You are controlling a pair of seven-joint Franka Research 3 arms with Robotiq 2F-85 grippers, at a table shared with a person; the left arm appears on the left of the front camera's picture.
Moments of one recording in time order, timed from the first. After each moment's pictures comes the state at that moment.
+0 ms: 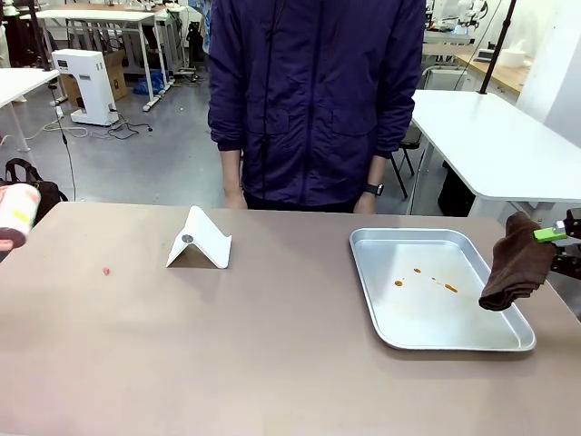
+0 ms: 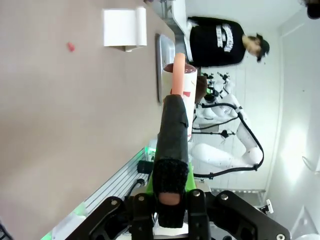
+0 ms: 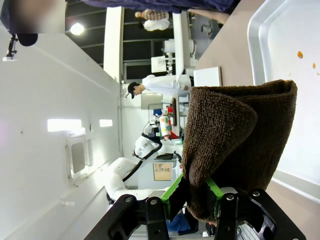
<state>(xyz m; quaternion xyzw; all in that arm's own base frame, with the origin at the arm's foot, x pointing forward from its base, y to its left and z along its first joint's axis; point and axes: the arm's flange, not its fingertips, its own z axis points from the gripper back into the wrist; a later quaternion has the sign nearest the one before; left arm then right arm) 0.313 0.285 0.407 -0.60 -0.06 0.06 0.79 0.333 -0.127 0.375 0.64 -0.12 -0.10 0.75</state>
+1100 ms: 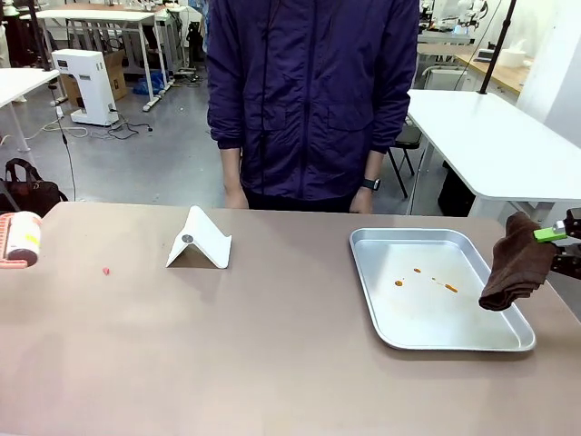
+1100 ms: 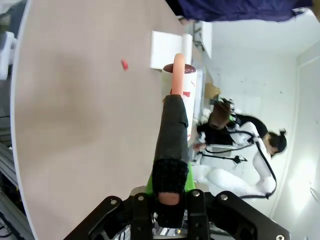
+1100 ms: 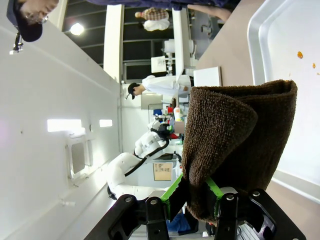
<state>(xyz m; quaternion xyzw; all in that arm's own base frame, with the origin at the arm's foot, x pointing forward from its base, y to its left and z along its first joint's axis) 0.347 0.296 0.359 -0.56 -0.07 0.12 0.82 0.333 -0.127 0.375 0.64 -0.12 -0.10 0.75</state>
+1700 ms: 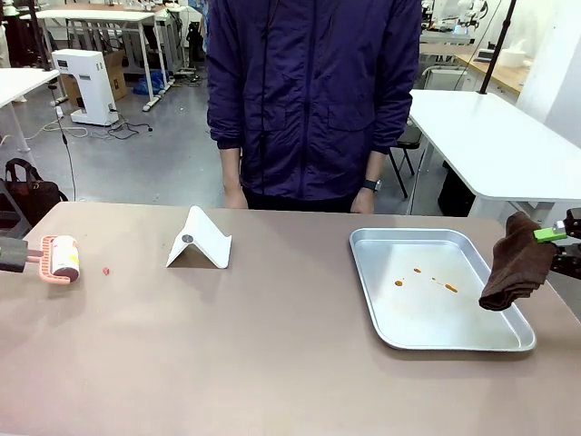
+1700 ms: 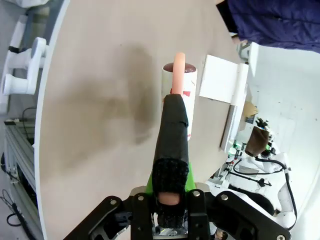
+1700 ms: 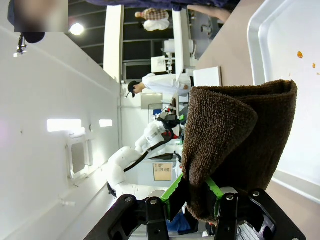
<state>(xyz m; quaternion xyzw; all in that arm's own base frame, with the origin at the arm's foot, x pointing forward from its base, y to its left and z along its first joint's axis) 0.401 0.265 0.321 -0.47 -0.04 0.17 0.86 0.333 -0.127 0.375 0.64 -0.12 -0.10 0.75</state>
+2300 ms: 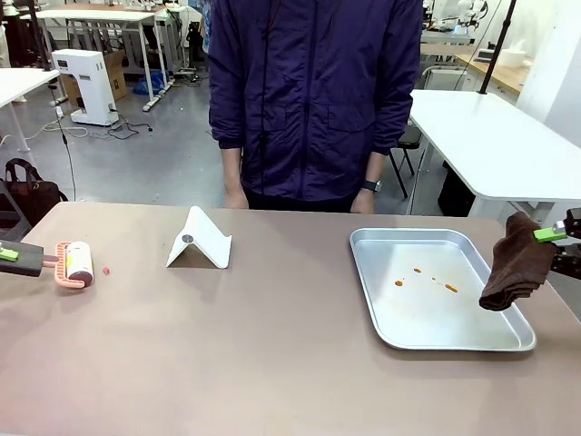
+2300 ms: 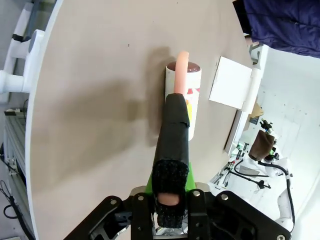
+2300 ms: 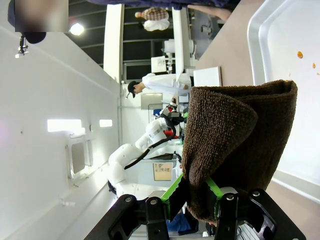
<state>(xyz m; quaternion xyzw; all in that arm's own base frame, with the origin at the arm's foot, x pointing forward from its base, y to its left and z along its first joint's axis) 0.421 0.245 0.308 -0.46 -0.01 0.18 0.87 0.333 -0.127 0.375 0.64 -0.12 -0.10 0.75</state>
